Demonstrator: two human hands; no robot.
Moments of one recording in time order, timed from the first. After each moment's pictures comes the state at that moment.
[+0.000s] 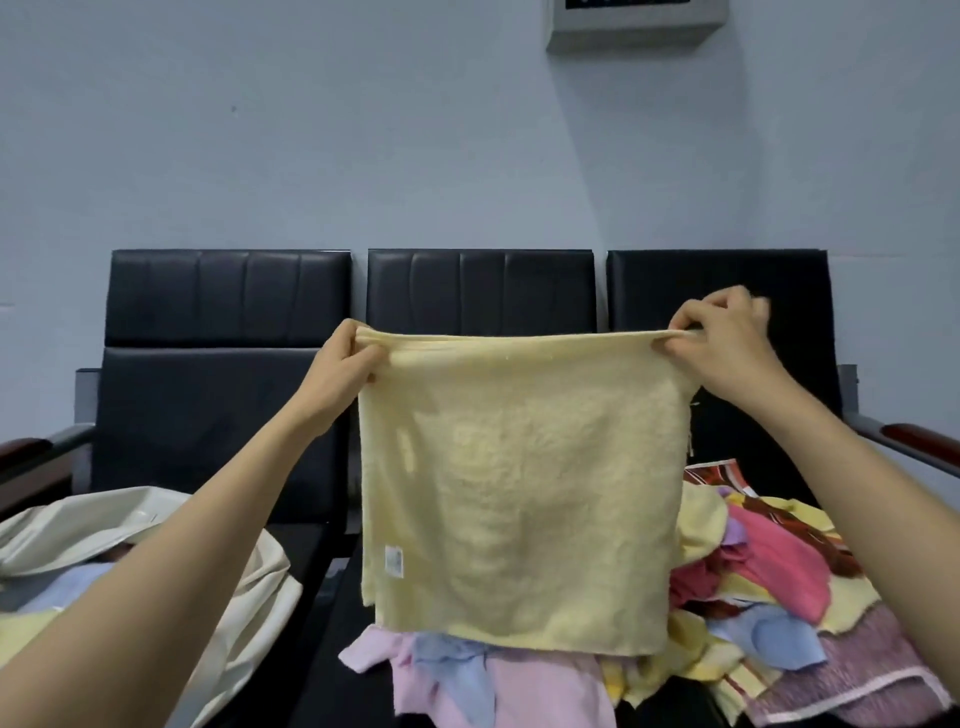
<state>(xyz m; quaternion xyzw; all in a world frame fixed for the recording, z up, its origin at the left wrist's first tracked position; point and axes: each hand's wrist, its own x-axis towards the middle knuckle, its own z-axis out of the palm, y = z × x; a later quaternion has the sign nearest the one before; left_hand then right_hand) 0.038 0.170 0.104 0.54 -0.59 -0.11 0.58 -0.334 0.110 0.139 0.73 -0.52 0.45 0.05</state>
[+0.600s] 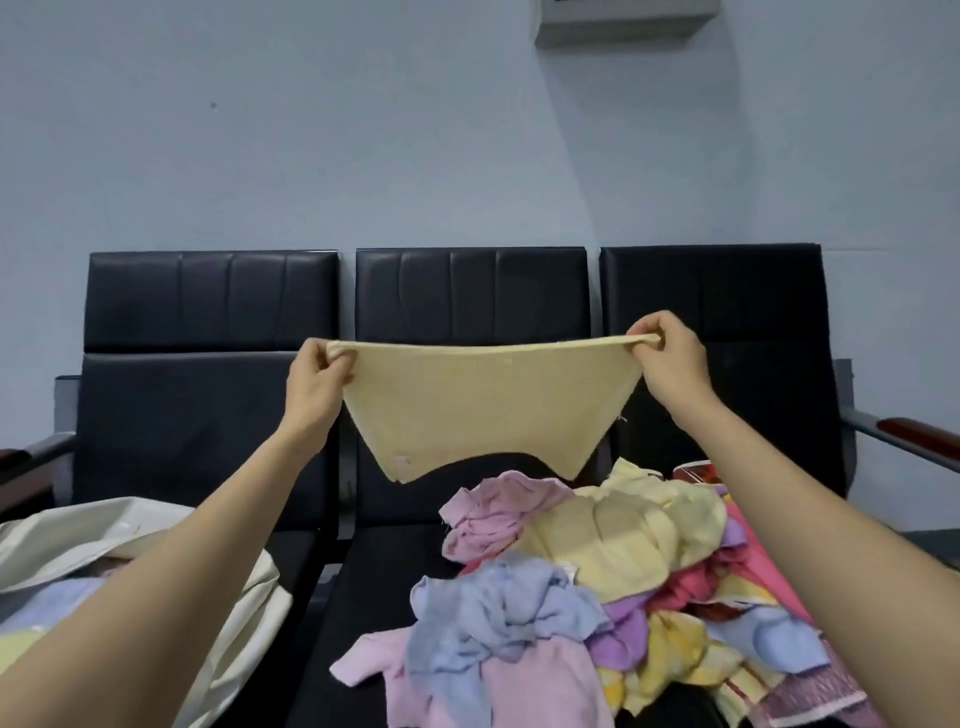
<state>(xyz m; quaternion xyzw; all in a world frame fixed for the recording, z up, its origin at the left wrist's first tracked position) 0.052 0.138 0.082 0.54 -0.47 -0.10 0.68 -0.299 0.065 0.109 0.65 -0.46 0.59 -0.16</state>
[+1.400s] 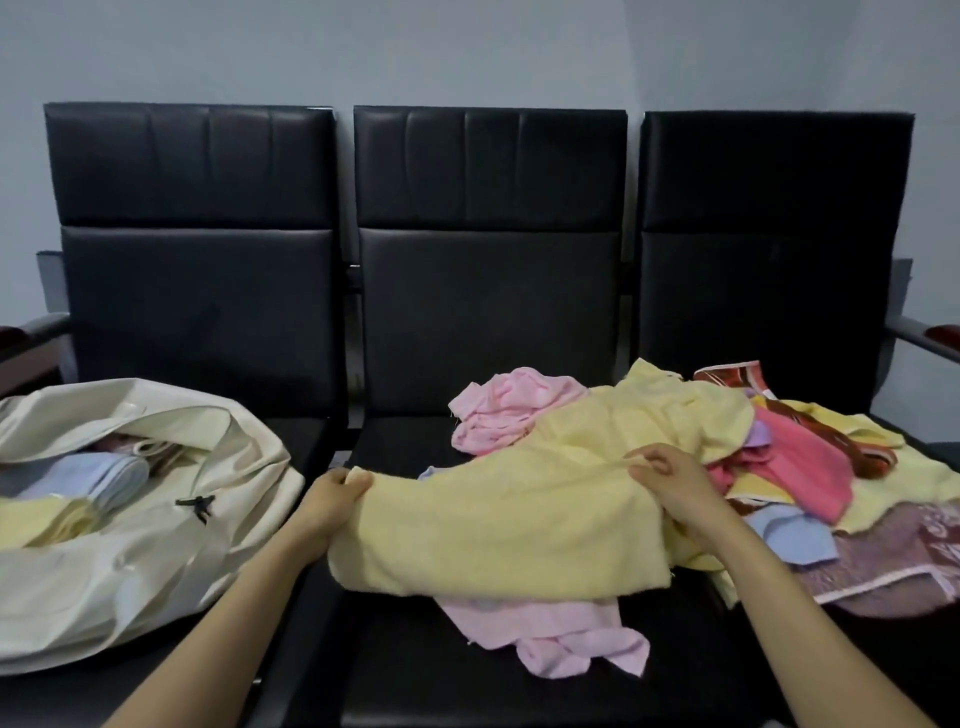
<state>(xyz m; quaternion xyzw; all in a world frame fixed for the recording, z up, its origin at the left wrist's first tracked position) 0.056 0.191 -0.143 0.73 -0.37 -0.35 0.46 -0.322 0.088 -0.118 0.62 -0.55 0.38 -0.40</state>
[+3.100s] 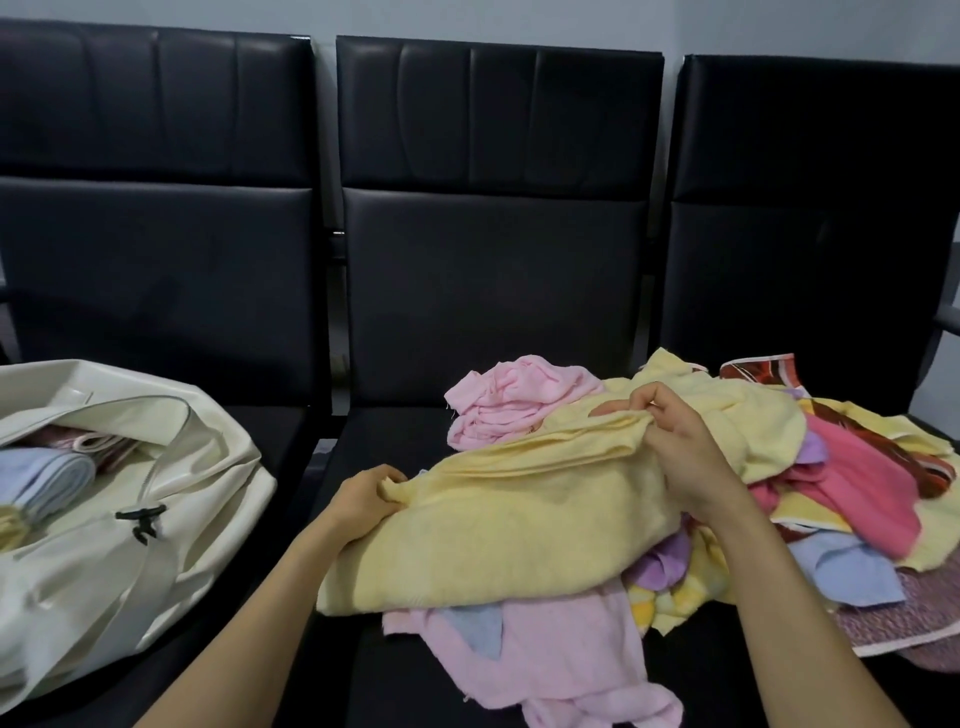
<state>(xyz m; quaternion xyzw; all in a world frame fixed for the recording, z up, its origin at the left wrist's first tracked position) 0.061 0.115 -0.190 0.74 -0.56 -0.28 0.26 -0.275 0.067 -0.079 0.65 -0.36 0.46 -0.49</state>
